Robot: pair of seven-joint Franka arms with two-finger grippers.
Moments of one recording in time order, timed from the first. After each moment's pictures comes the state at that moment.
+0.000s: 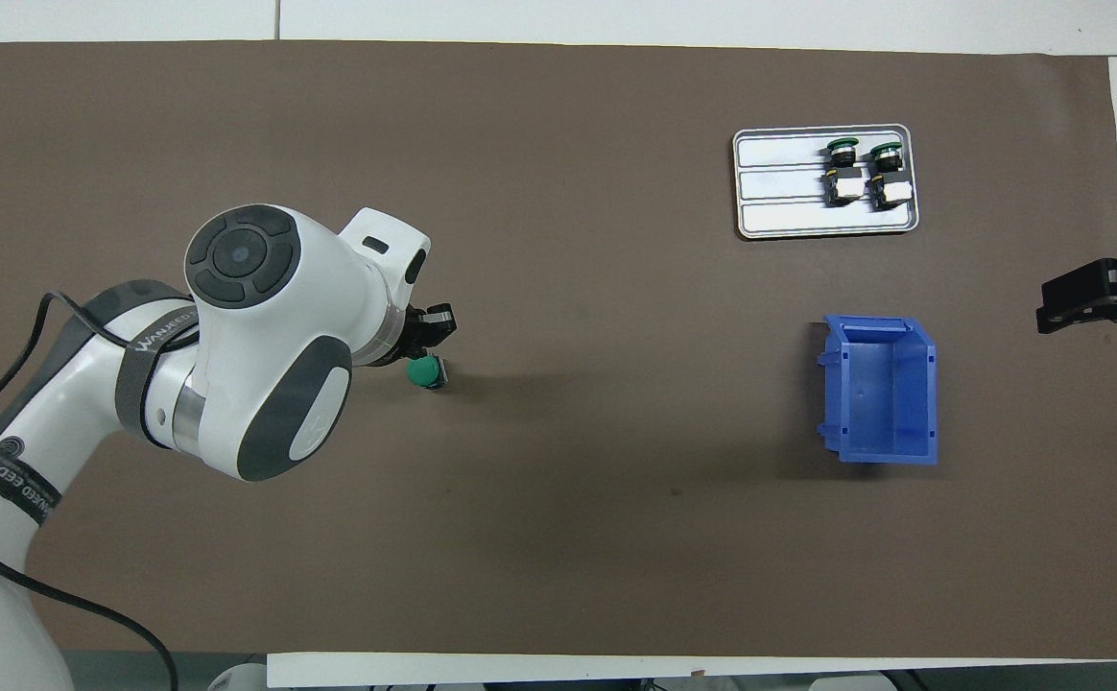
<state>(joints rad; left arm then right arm) -0.56 0.08 -0.02 -2.01 -0.13 2.07 -0.71 -0.02 -0.06 -0.04 -1.67 -0.05 1.45 0.04</state>
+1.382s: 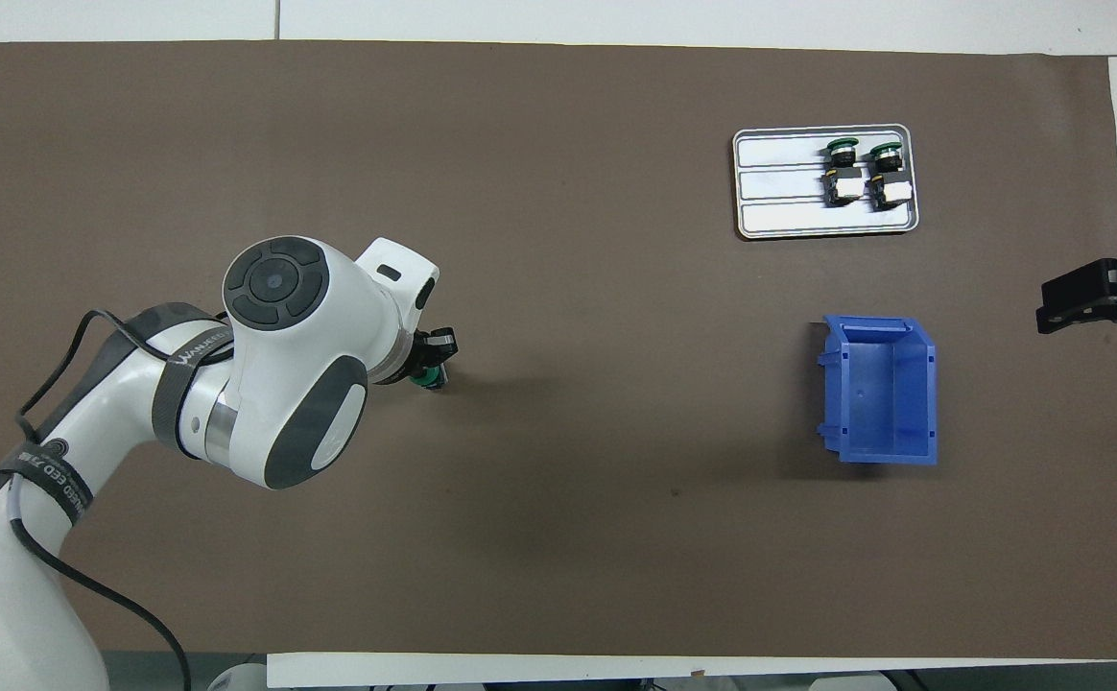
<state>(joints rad) -0.57 0.10 -0.02 -2.09 -0.12 2.14 -0.68 -0.02 -0.06 -0.04 -1.67 -0.05 1.45 0.04</state>
